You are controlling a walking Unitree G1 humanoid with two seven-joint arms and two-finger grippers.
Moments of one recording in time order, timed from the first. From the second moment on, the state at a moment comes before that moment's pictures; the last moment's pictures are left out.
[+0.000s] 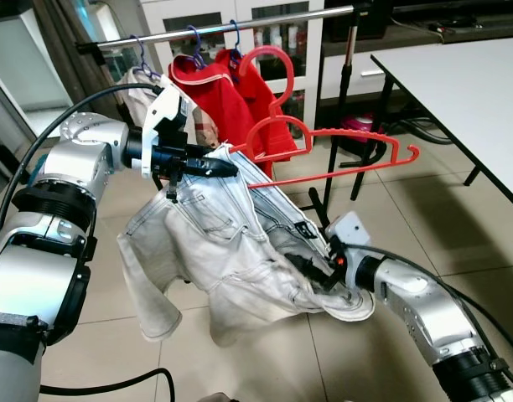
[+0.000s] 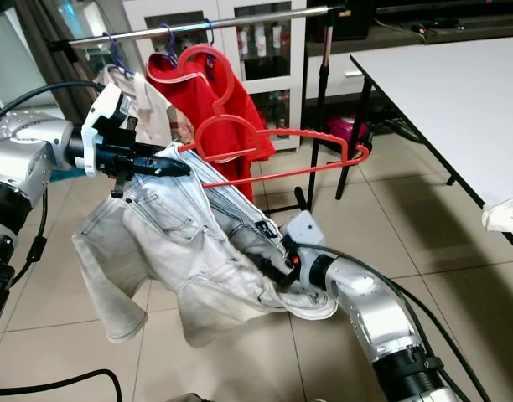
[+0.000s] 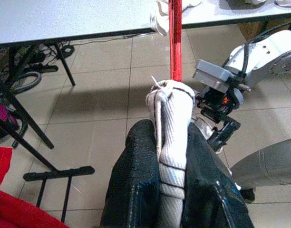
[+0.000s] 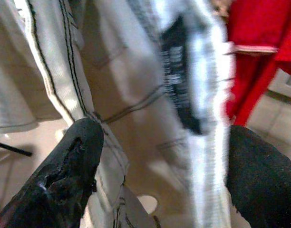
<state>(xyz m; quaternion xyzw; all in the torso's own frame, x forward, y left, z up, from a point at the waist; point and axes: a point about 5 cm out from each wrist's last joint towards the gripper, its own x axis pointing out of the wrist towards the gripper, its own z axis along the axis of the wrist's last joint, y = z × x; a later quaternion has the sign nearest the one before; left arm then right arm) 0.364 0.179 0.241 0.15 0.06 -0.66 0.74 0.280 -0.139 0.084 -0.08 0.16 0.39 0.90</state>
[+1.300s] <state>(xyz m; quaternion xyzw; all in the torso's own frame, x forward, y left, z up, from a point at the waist) 0.356 0.204 0.271 0.16 0.05 -0.65 0.74 0.270 -0.189 0.006 -0.11 0.31 0.29 0.90</state>
